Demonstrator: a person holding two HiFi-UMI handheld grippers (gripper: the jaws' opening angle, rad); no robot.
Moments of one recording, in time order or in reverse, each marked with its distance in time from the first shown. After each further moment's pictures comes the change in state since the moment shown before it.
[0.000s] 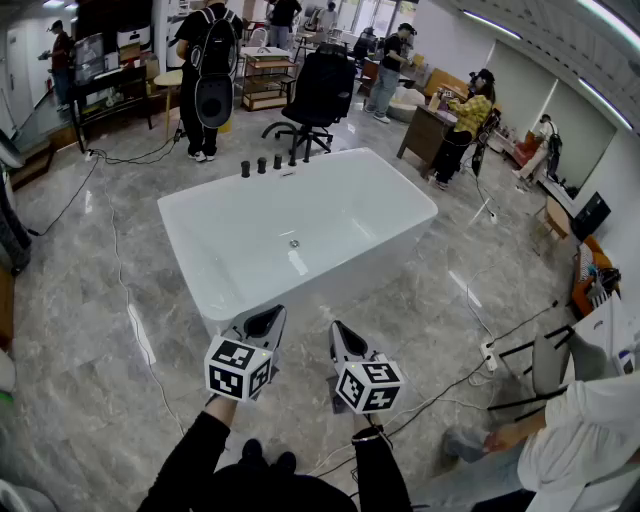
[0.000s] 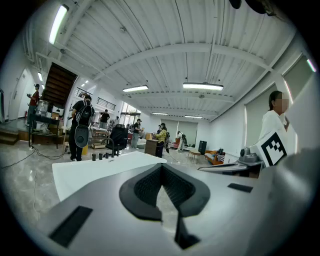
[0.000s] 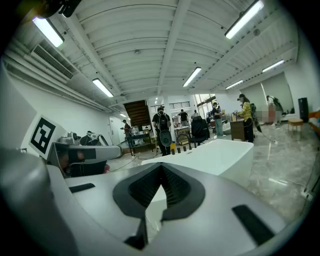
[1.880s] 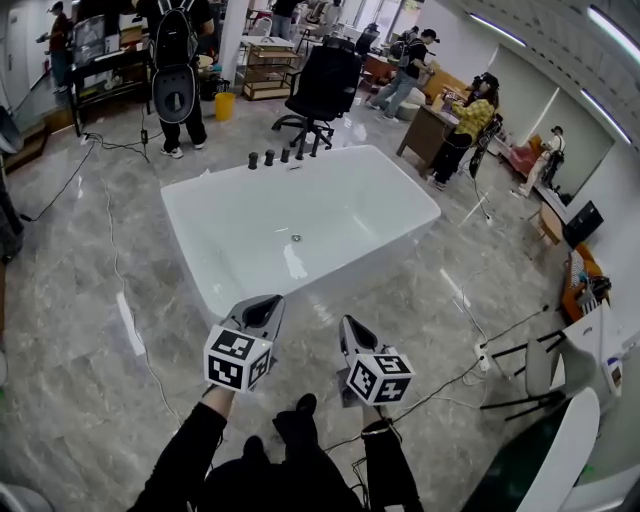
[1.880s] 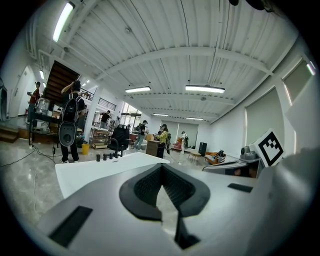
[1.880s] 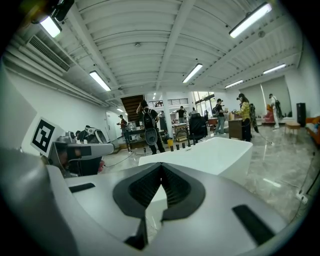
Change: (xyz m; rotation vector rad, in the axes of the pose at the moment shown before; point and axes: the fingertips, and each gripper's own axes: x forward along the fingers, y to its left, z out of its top) left arm -0.016 0.068 0.007 -0.012 -0.014 -0.009; right arm 0.036 0.024 0.008 -0.010 0.038 -0.052
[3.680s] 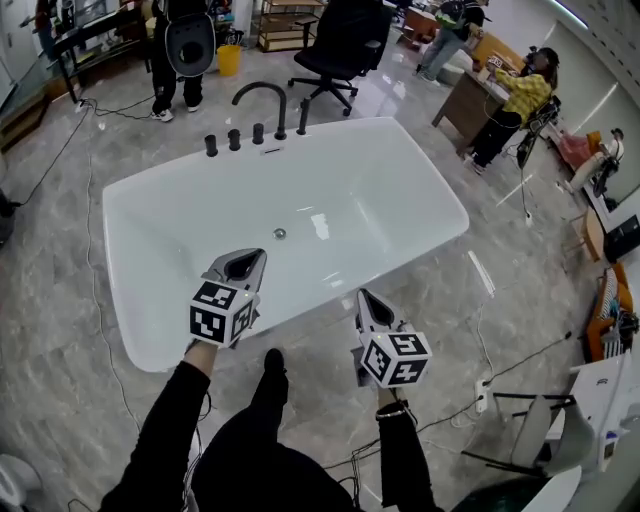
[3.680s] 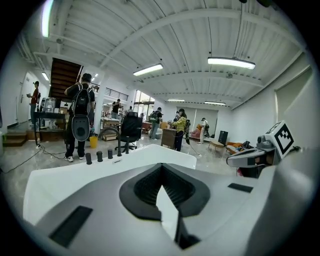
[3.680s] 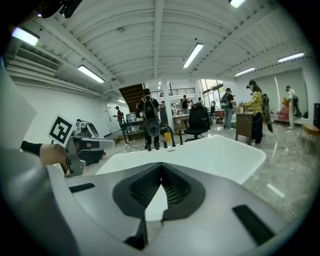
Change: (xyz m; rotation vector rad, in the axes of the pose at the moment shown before) left arm 0.436 0.122 -0.011 -0.002 0.148 0.198; right arm 0.276 -0.358 0.081 -0.051 0.135 0.103
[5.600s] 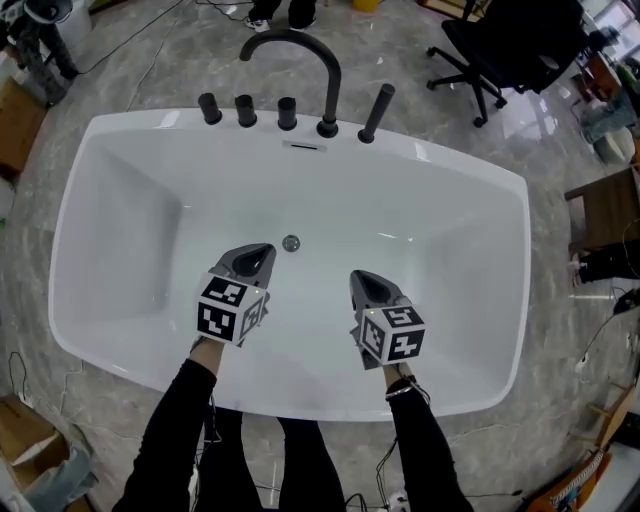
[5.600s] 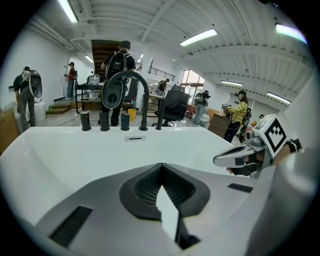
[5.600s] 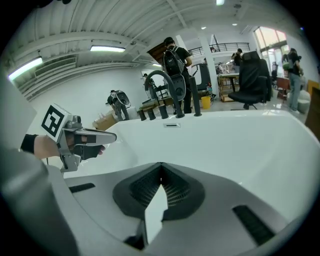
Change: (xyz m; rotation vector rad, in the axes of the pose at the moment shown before) left arm 0.394 0.162 -0.108 -0.296 0.186 0.504; right arm 0.477 -0.238 -0.014 -0.230 0.433 0.562
